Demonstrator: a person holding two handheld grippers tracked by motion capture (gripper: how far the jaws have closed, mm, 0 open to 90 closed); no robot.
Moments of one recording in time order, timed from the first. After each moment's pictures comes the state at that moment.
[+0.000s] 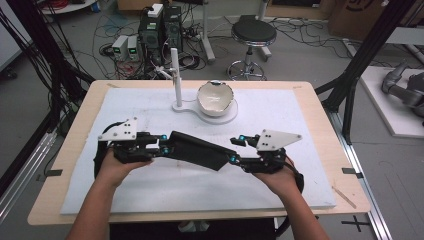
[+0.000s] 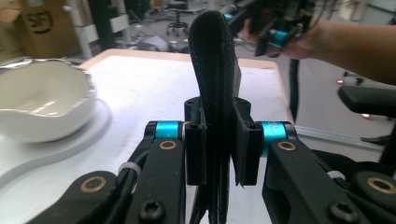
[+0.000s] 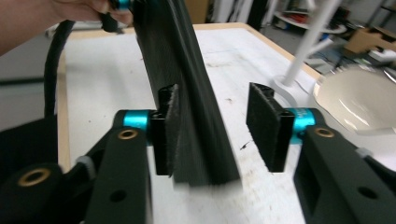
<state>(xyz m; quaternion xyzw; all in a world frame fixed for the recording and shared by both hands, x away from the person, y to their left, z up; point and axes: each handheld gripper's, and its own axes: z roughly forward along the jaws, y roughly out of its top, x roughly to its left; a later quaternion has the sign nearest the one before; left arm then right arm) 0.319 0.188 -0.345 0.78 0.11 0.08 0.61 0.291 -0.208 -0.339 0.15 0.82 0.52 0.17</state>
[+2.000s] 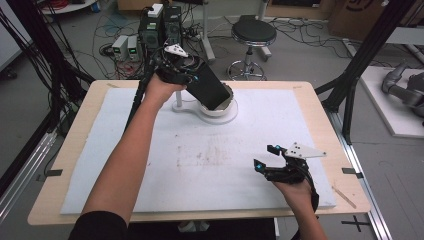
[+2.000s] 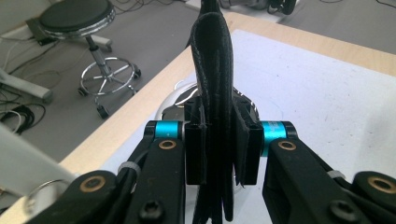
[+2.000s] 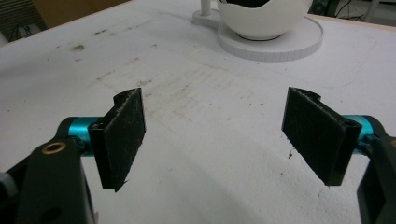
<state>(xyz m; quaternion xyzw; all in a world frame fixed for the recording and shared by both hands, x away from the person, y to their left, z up) 0.506 0.096 -0.276 0.83 0.26 0.16 0.46 0.290 -0.281 -0.411 0.35 0.77 0.51 0.16</state>
